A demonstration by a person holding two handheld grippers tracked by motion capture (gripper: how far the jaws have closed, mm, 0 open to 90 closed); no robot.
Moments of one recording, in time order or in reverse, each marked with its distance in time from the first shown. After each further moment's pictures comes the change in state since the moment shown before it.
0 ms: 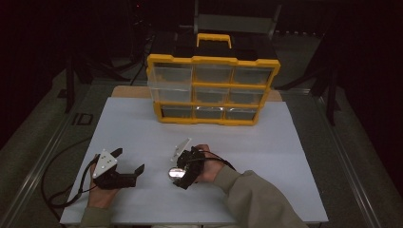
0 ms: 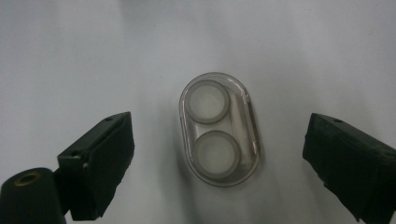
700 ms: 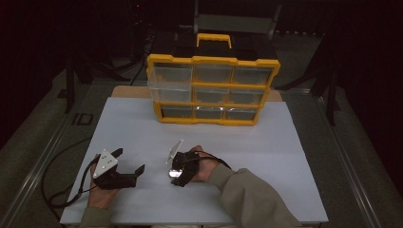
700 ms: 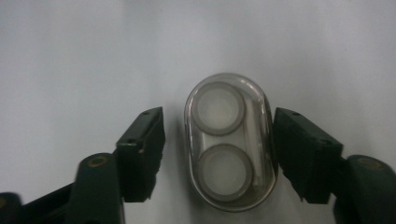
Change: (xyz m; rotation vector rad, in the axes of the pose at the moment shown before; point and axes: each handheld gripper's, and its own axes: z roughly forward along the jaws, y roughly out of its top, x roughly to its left) left arm 0.000 0.000 0.000 0.005 -0.006 0.002; right arm -0.001 0.008 0.018 0.077 0.039 -0.046
